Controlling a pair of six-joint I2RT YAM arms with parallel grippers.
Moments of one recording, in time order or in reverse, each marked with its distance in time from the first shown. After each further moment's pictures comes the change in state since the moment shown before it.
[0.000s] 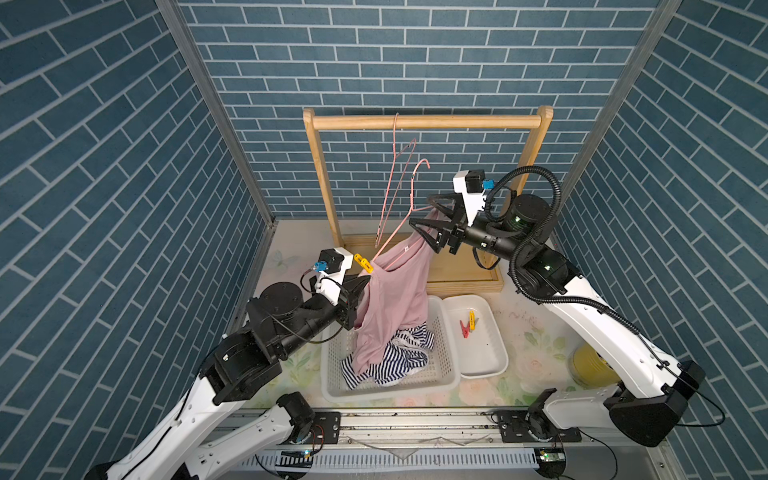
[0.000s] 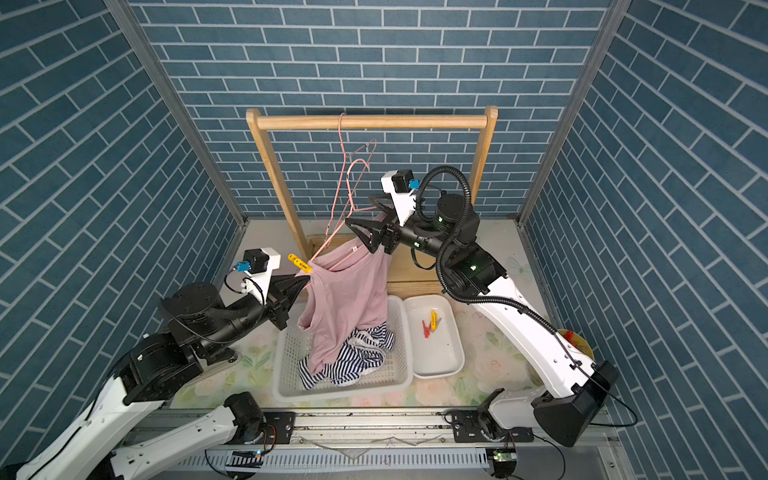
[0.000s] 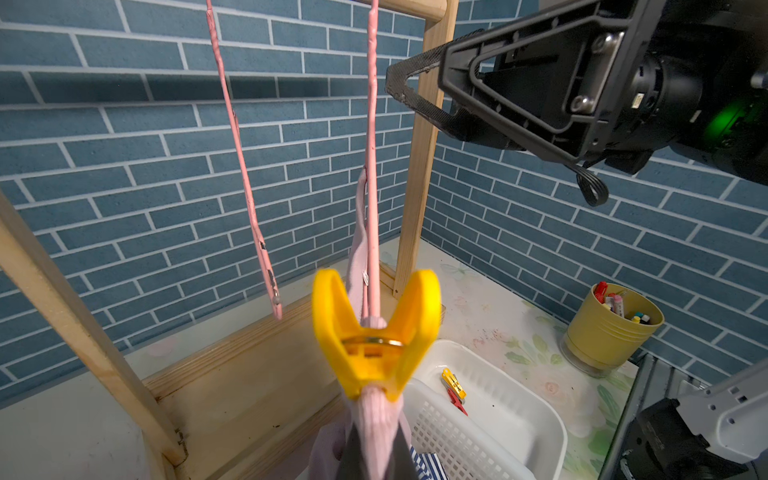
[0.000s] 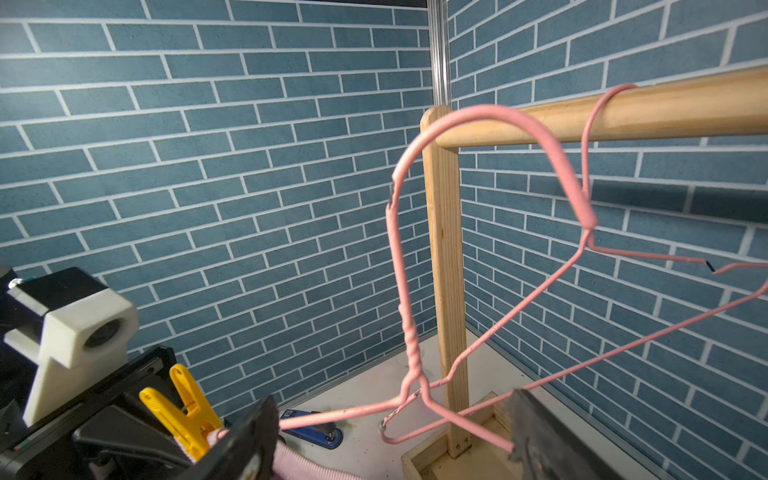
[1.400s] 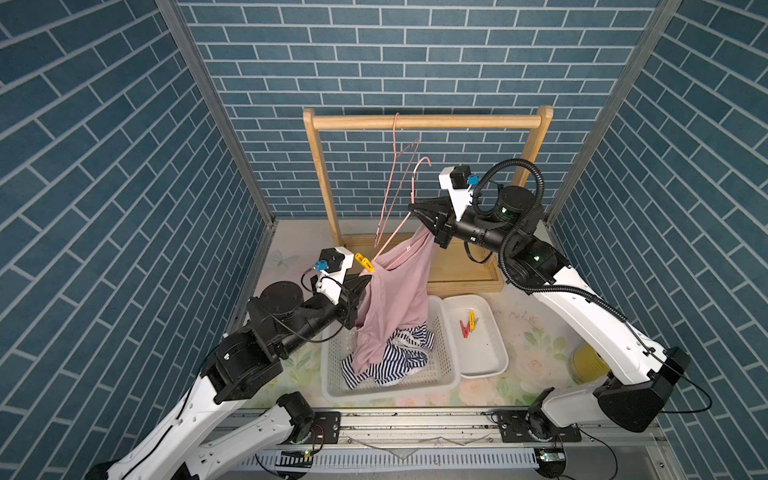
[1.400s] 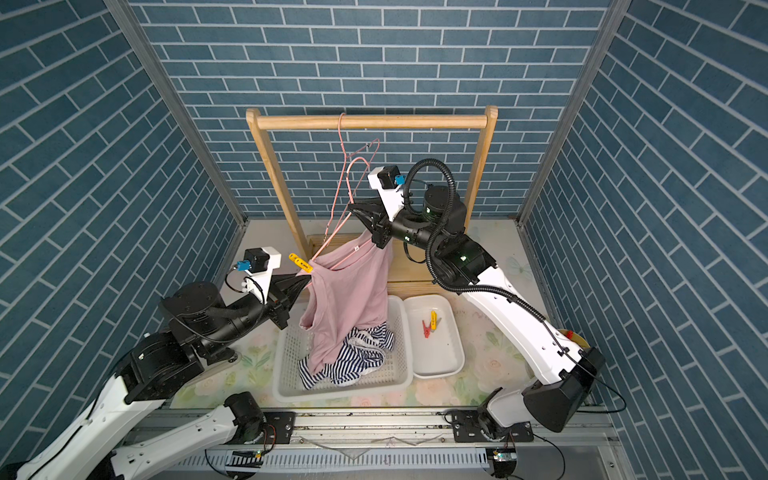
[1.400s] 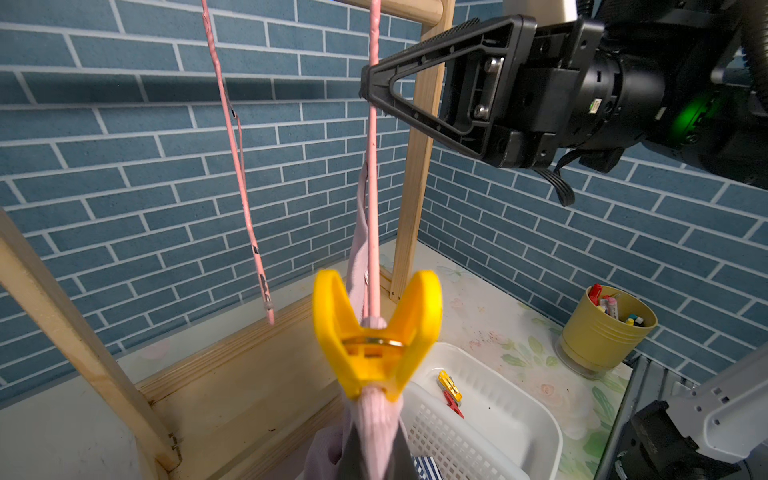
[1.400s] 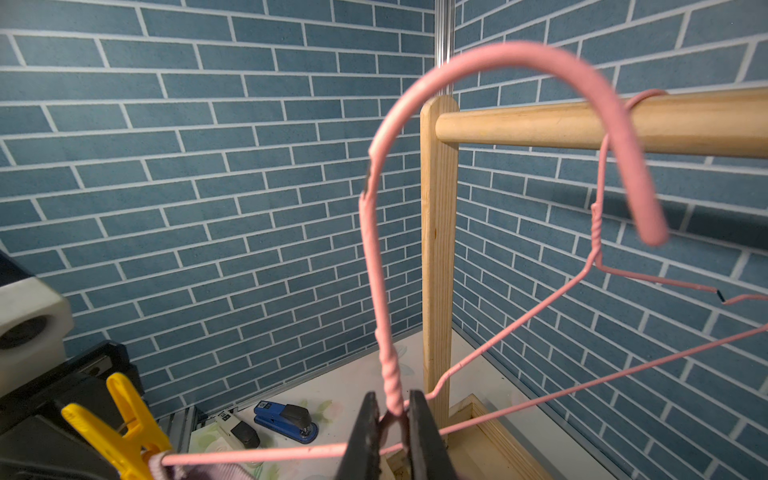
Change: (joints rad) left arm 0.000 0.002 0.000 0.006 0.010 -0.007; right arm 0.016 0.084 0.090 -0.046 0.024 -0.101
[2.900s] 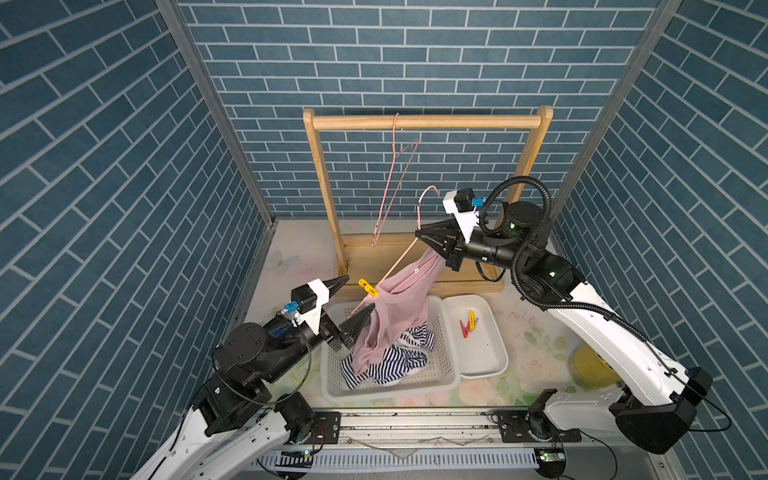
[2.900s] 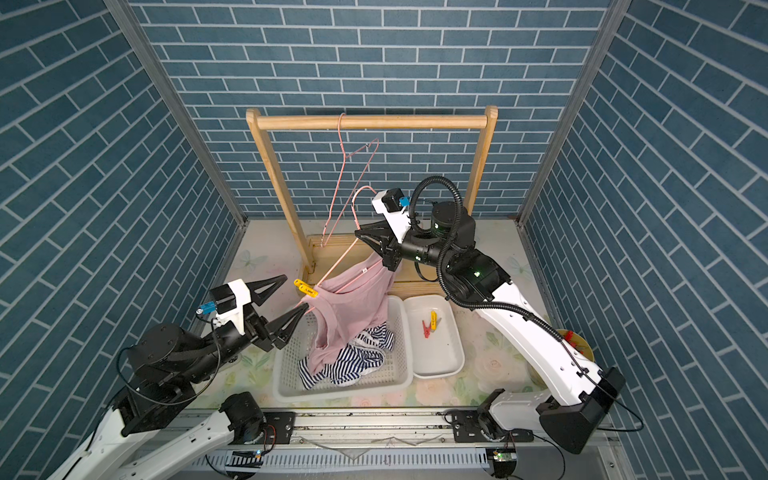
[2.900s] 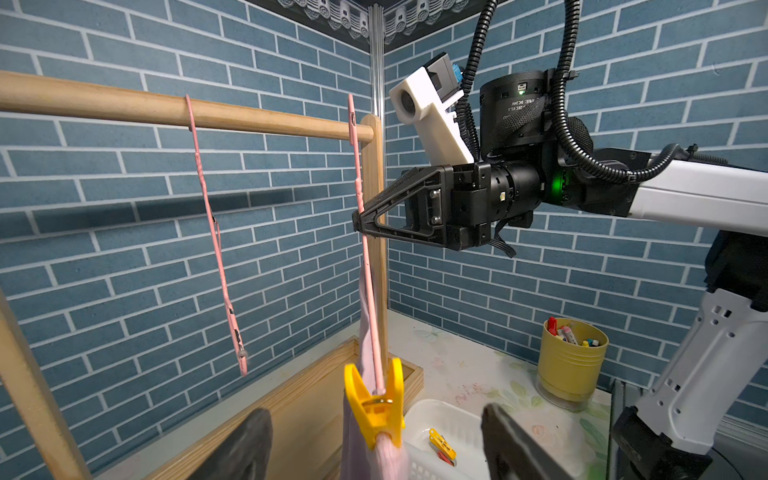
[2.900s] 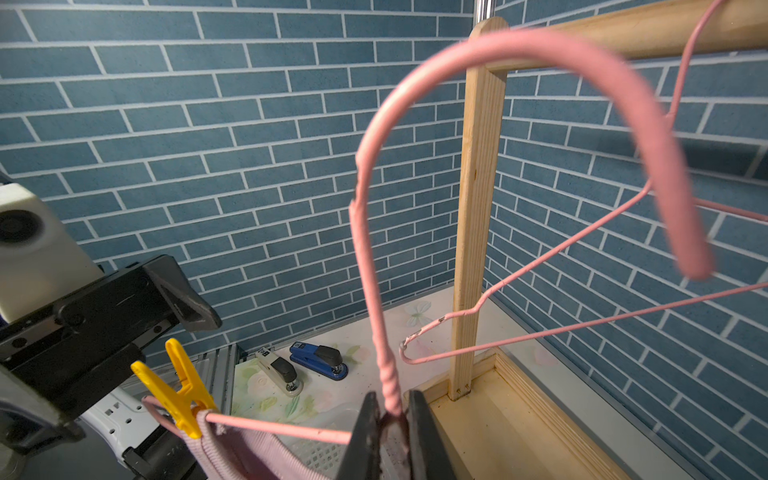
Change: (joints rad) left arm 0.000 -0.258 -0.275 0.293 0.121 0.113; right arm 0.003 -0.126 -0.127 -0.115 -0.080 -0.044
